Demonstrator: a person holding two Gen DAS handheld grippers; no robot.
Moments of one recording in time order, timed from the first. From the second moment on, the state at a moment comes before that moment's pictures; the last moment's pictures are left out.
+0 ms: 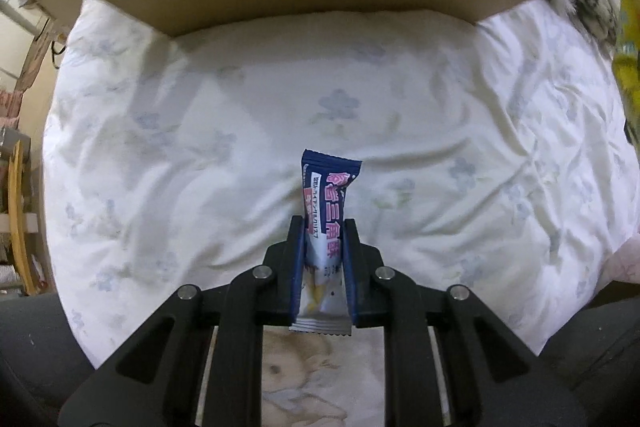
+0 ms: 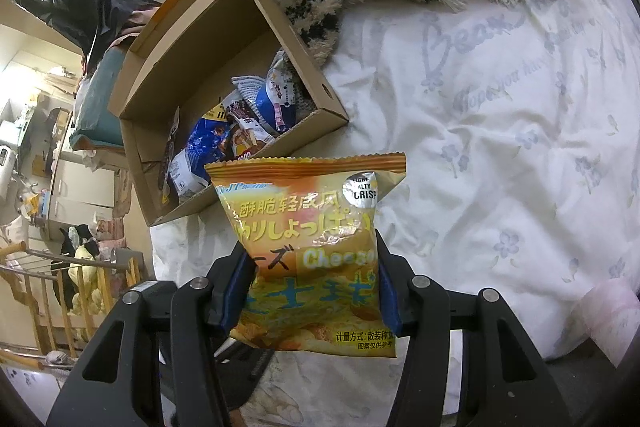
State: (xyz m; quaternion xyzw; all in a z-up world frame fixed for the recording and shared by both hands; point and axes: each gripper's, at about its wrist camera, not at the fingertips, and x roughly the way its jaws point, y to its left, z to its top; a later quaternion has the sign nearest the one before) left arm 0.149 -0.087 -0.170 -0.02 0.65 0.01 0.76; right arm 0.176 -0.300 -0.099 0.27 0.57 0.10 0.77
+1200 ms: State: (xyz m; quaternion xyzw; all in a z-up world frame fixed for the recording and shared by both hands) left arm 0.193 0.035 -0.033 -0.02 0.49 0.05 0.87; right arm 0.199 -0.281 -0.051 0.22 0.49 0.12 0.84
